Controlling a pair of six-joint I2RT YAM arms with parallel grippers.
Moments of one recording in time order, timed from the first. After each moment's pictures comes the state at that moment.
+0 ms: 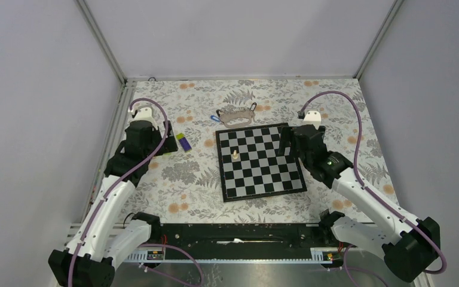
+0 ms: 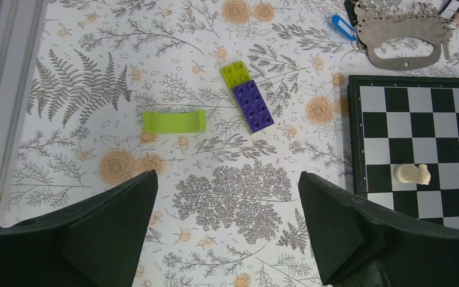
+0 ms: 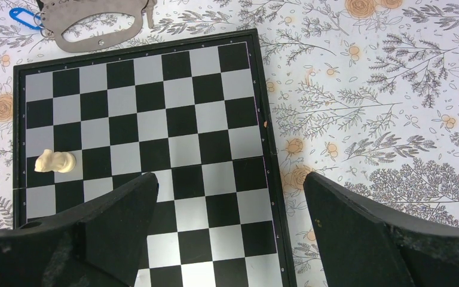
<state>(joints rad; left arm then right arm) -0.24 0.87 0.86 -0.58 -0.21 -0.31 0.58 1.00 0.79 -0.41 0.45 0.37</state>
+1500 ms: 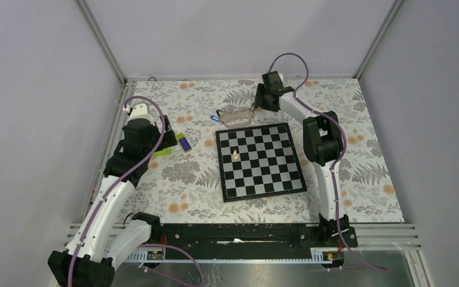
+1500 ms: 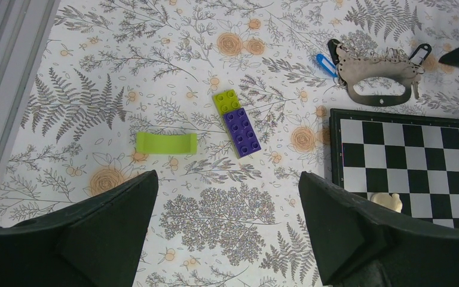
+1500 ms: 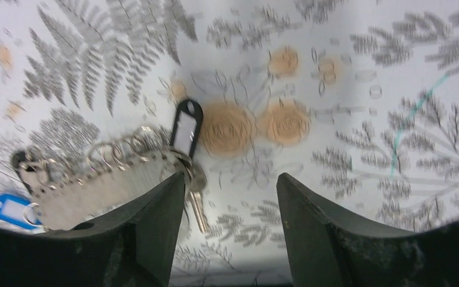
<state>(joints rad) -0.24 0.87 0.87 -0.52 -0.24 -0.36 0.37 2.30 1.85 -0.43 0.14 0.47</state>
